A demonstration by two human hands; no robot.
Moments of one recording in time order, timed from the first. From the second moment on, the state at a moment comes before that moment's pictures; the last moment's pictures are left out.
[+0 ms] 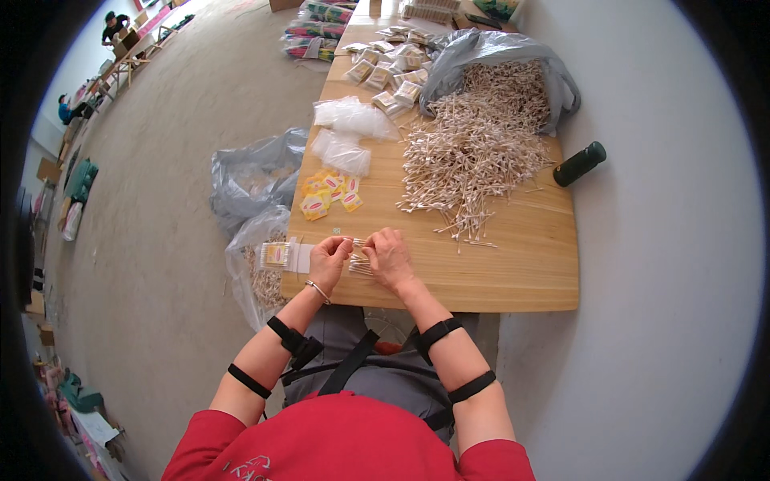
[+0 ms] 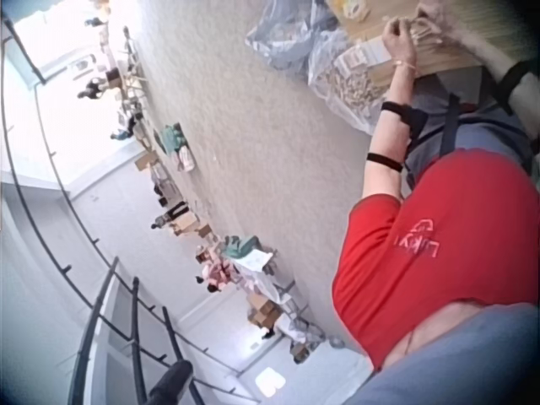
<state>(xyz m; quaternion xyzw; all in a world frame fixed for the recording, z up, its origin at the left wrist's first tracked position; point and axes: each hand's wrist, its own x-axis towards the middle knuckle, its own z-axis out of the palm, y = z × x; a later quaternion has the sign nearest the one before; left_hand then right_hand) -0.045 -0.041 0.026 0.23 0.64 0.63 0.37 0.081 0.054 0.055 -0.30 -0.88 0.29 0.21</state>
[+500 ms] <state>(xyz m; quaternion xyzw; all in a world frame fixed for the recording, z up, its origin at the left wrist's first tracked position) -0.053 -0.079 0.044 0.18 0.61 0.65 0.40 0.092 0.052 0.053 -0.32 -0.78 0.50 0.18</state>
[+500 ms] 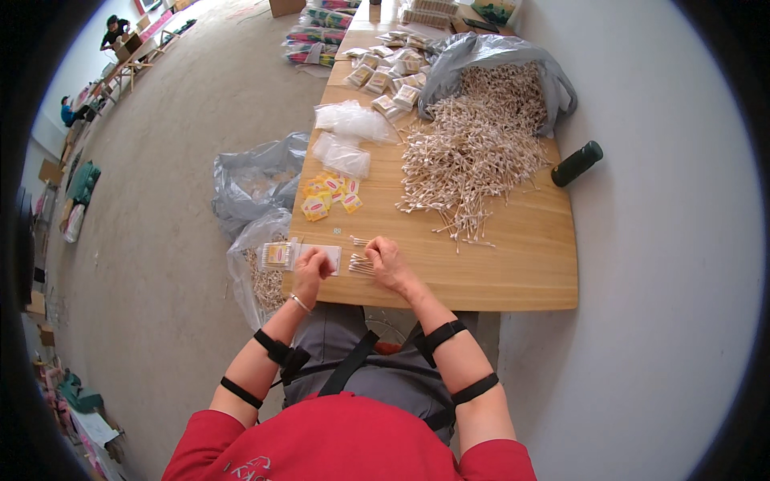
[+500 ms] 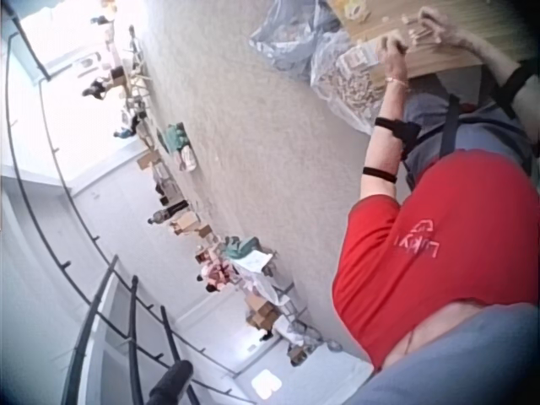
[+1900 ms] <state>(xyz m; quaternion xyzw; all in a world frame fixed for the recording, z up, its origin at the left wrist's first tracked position) -0.040 -0.015 0.019 0.63 0.67 0.37 0.10 0.171 0.089 0.026 -0.64 -0.71 0.06 0.27</state>
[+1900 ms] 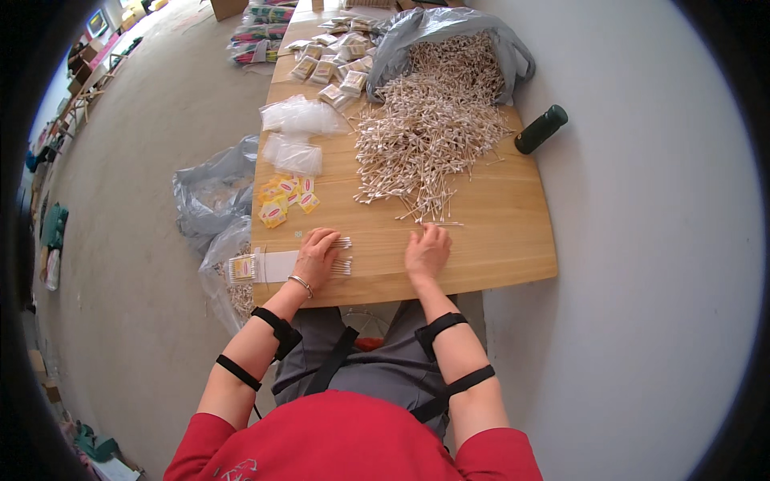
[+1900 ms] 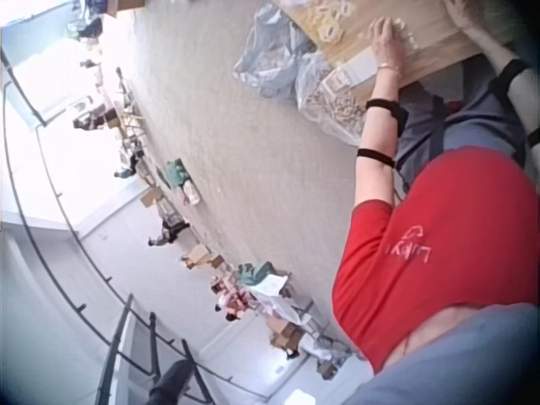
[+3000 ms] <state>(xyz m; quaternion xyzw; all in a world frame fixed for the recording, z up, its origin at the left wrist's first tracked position) -0.035 -0.029 0.001 0.61 0.69 0.37 0.05 0.171 0.042 0.038 -0.32 -0.93 0.11 0.13</state>
